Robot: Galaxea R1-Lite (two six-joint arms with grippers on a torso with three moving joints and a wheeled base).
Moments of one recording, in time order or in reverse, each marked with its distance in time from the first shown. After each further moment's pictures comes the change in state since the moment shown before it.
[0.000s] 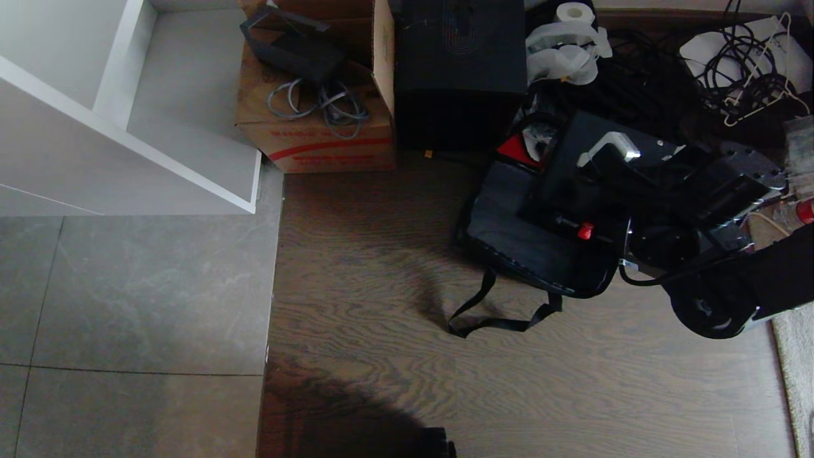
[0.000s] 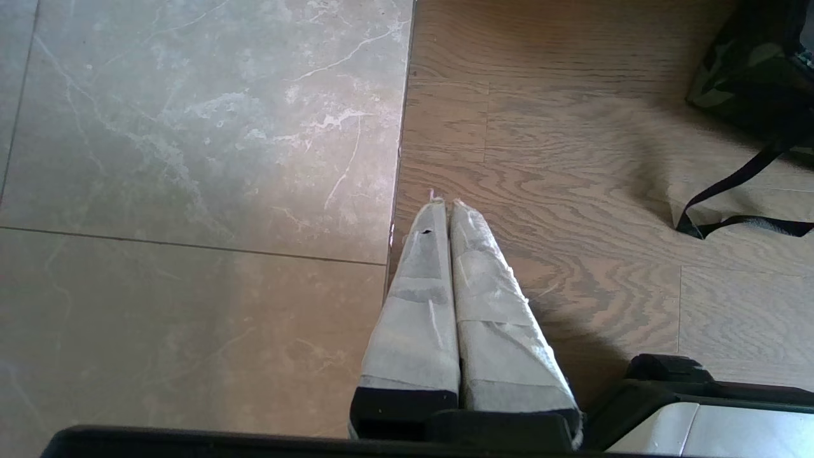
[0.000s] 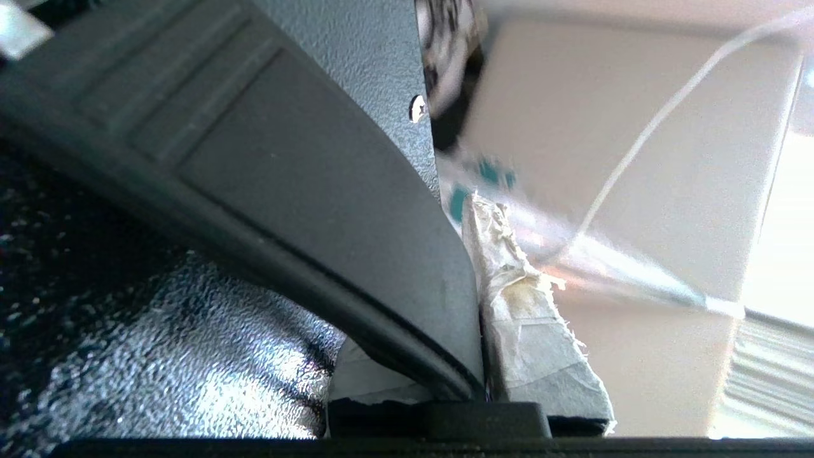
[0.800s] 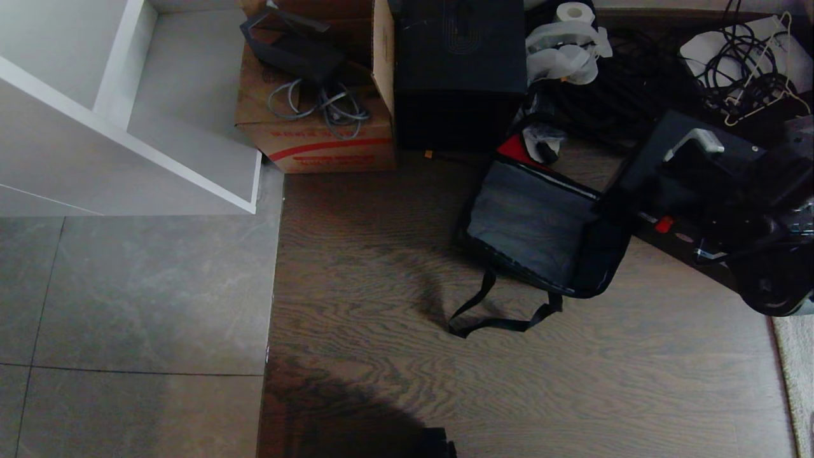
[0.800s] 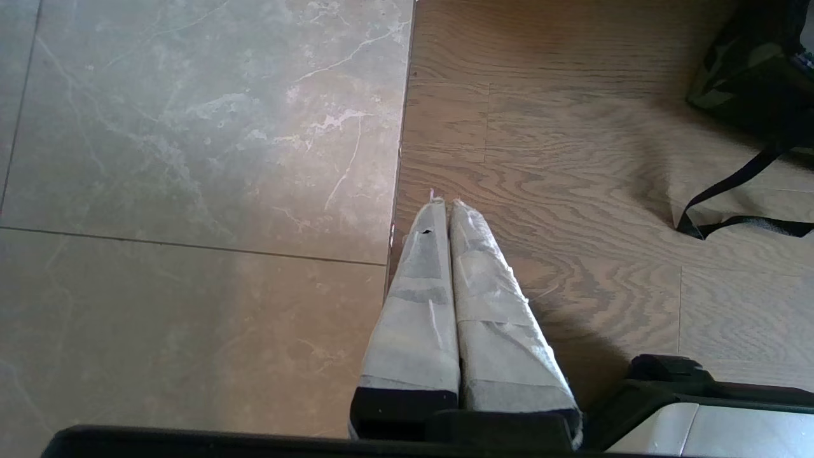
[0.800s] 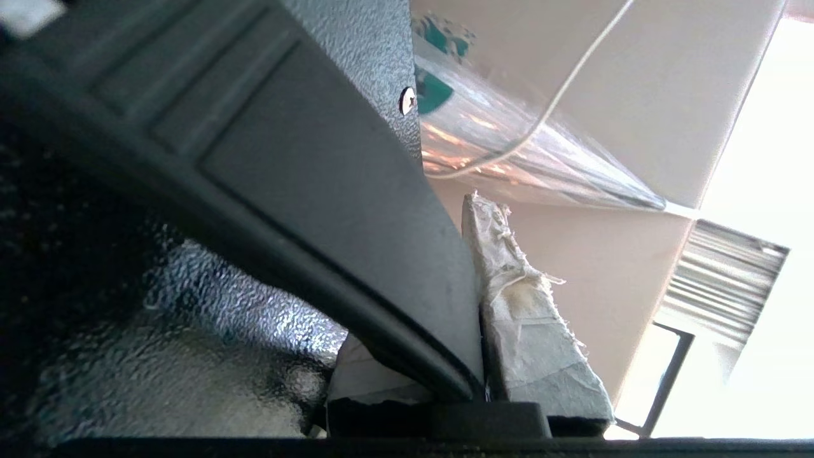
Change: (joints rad) left arm 0.000 0.000 0.000 0.000 0.000 0.000; right arm -0.306 -0.036 -0.012 0.110 0.000 0.006
